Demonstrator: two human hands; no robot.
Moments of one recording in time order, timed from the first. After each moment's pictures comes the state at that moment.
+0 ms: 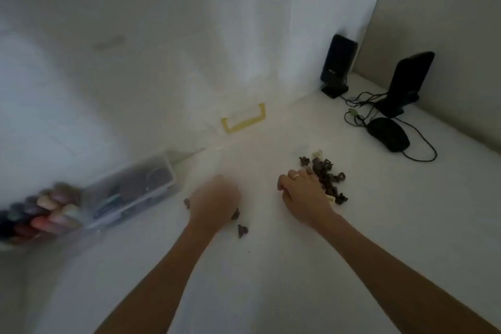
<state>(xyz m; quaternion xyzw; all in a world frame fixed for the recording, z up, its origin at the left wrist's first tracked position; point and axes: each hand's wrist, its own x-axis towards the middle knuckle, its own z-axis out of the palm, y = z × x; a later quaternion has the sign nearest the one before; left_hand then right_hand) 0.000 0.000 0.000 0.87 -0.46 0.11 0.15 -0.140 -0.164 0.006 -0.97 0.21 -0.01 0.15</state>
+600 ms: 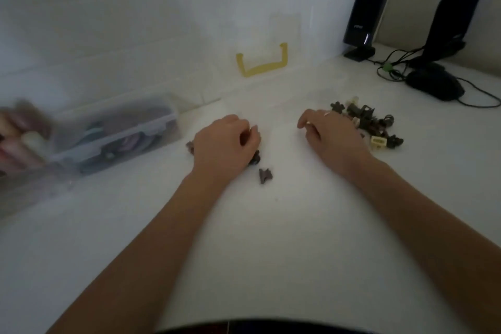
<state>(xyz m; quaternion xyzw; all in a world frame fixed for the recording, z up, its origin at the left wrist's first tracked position) -0.001 0.018 -0.039 0.84 -0.44 0.21 0.24 -0.128 -0.150 -0.045 -0.95 0.17 -0.26 0.11</state>
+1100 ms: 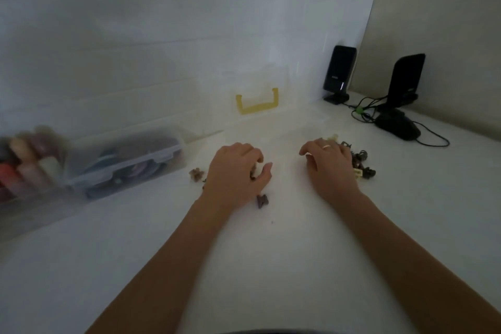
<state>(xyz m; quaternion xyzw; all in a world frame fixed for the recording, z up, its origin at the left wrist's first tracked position) -0.001 0.008 -0.037 0.71 -0.56 0.29 0.32 -0.138 -0.152 -0.042 -0.92 0.27 -0.29 0.03</state>
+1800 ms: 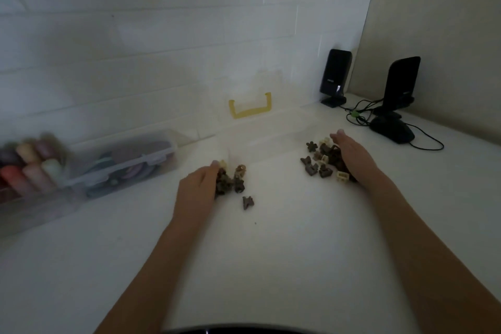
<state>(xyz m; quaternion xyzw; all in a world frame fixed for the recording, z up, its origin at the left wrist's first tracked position) -0.020 0.047 -0.038 0.84 -0.26 -0.01 0.48 -0.166 -0.228 -0.027 -0.83 0.41 -0.19 0.33</state>
